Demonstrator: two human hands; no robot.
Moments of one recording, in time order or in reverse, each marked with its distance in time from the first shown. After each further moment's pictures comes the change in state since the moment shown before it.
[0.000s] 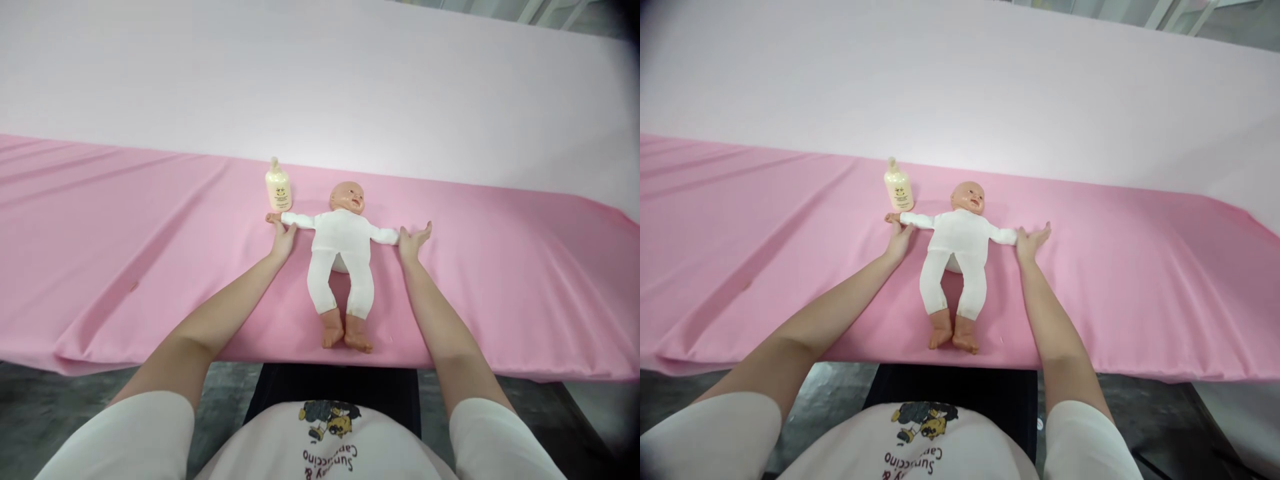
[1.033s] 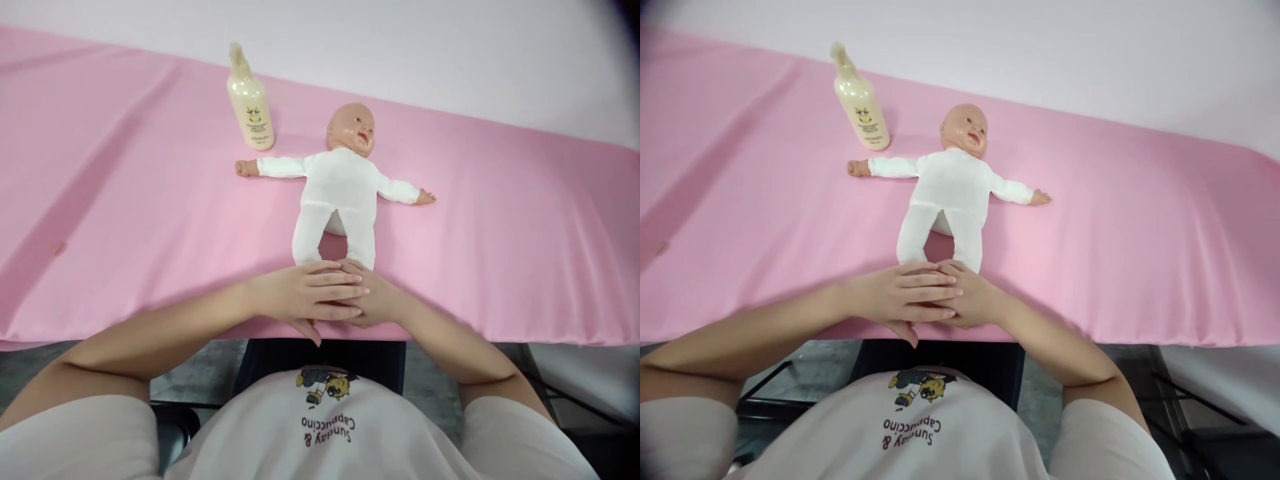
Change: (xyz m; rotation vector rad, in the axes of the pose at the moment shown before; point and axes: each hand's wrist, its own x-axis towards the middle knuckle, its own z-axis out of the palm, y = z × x) left_hand -0.160 0.066 0.005 0.691 -1.078 1.386; right_hand -0.197 -0.084 -0.086 -0.210 -1.396 -1.274
